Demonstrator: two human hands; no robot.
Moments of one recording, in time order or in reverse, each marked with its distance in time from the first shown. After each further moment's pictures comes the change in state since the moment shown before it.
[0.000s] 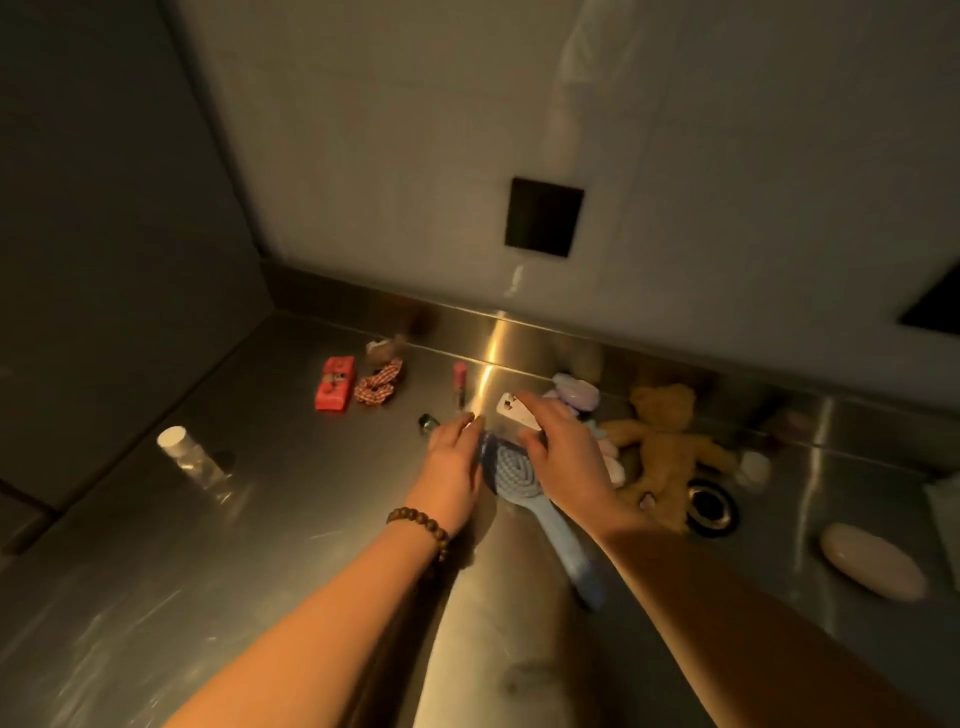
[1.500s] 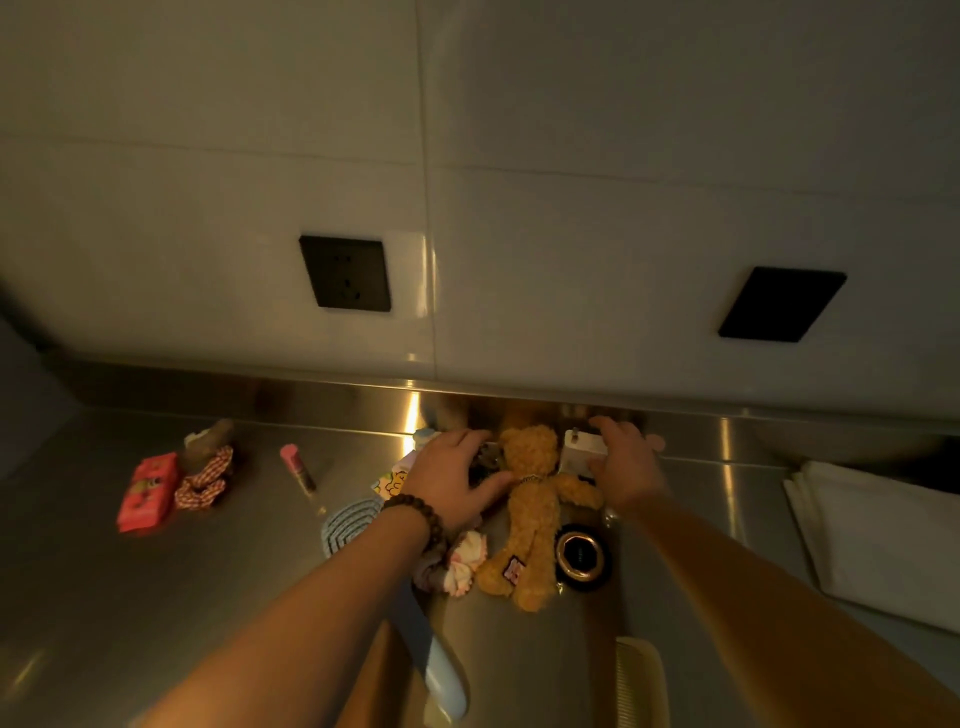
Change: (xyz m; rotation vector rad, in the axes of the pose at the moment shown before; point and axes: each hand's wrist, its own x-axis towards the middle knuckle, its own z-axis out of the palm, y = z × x) left_hand 0.122 0.082 0.114 0.081 -0.254 0.203; right_hand 0.021 0.182 -0.151 -0.248 0.012 0.477
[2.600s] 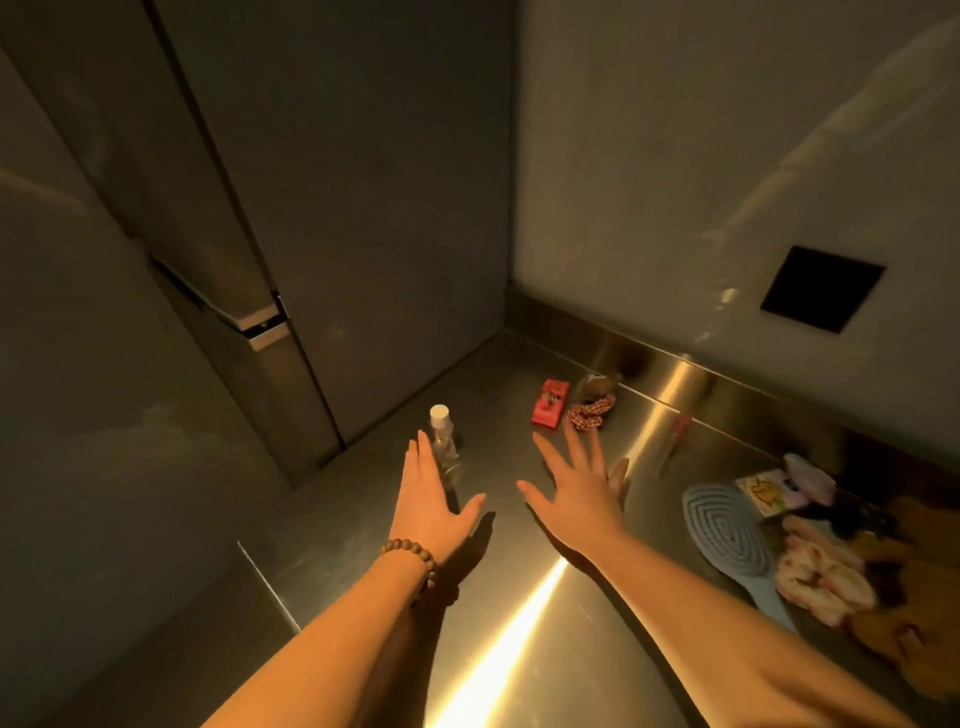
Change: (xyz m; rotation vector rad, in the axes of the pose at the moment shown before) left_hand -0.342 -0.201 -0.156 -0.073 0.508 -0.808; right_hand -0.180 -0.340 0.232 -0.249 -0.219 -0.736
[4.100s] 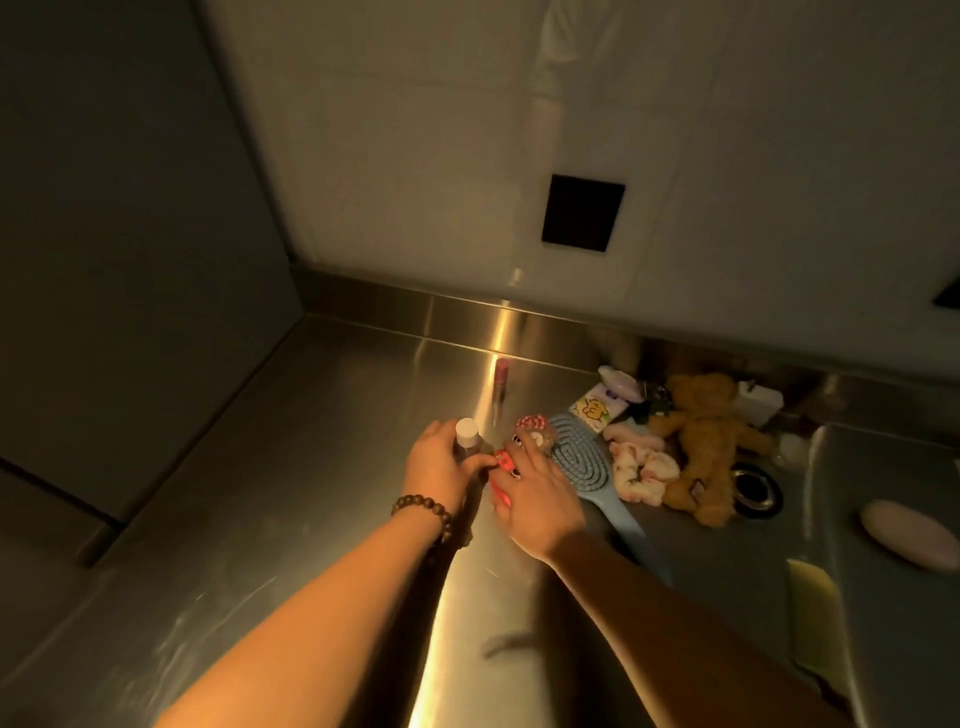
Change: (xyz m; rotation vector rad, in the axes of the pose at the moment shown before) left_hand 0.019 0.140 0.121 -0.222 -0.284 0.337; right_hand -0.080 0.106 -0.013 -0.130 0.020 0.104
